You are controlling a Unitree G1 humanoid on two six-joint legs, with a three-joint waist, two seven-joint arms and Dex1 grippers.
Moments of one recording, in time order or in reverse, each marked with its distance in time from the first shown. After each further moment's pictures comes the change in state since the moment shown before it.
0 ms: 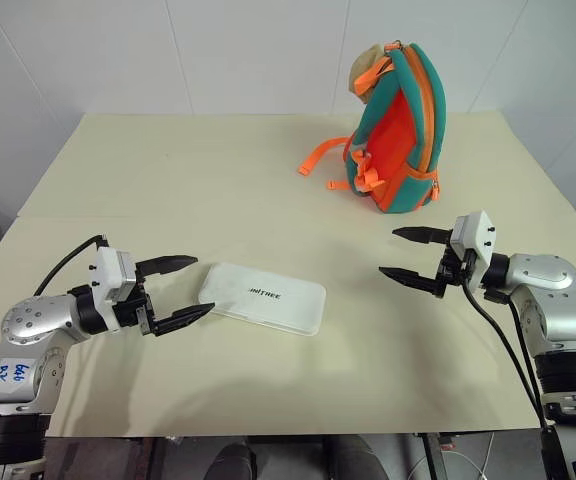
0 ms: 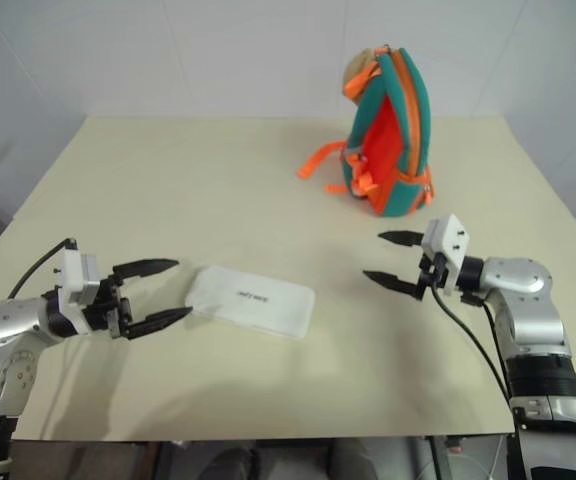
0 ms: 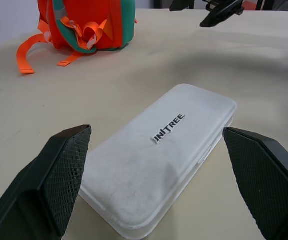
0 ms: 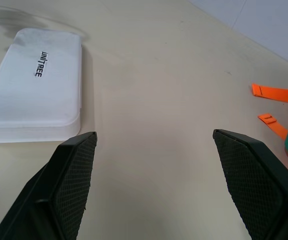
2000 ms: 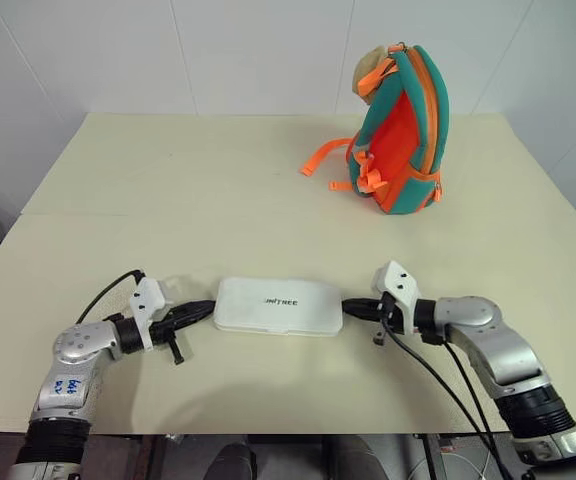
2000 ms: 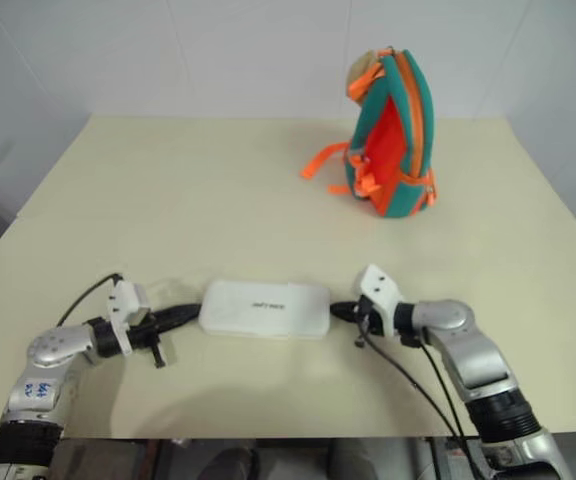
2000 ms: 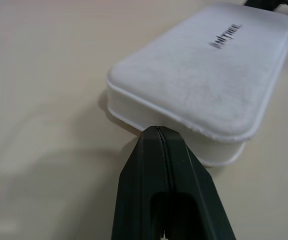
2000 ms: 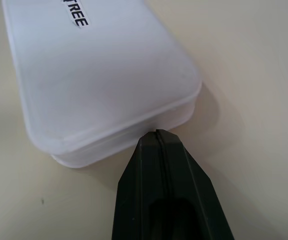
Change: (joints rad) left arm 0.029 -0.139 -0.130 0.205 0.203 -0.126 0.063; right arm 0.153 0.061 0.220 -0.319 -0.117 0.423 -0.226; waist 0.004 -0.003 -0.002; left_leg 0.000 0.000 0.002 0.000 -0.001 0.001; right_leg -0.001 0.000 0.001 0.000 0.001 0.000
